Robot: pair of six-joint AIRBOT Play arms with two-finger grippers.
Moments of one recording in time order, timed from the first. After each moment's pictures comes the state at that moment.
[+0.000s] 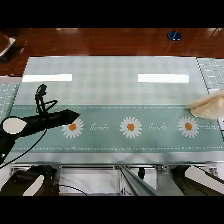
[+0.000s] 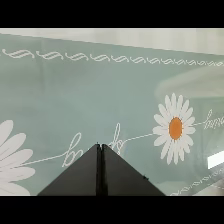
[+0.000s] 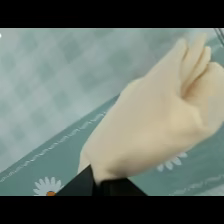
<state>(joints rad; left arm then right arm) -0.14 -0.74 0.44 0.73 -0.78 -1.31 -0.79 -1.22 1.72 -1.17 1.81 1.68</state>
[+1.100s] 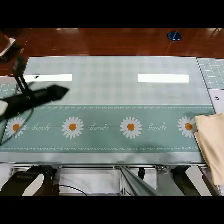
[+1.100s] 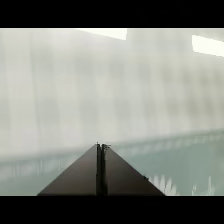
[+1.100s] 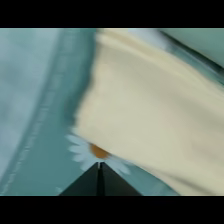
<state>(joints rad) -0.04 -0.84 0.78 0.73 -0.72 -1.24 -0.91 -0.91 1.20 -1.26 1.49 1.66</state>
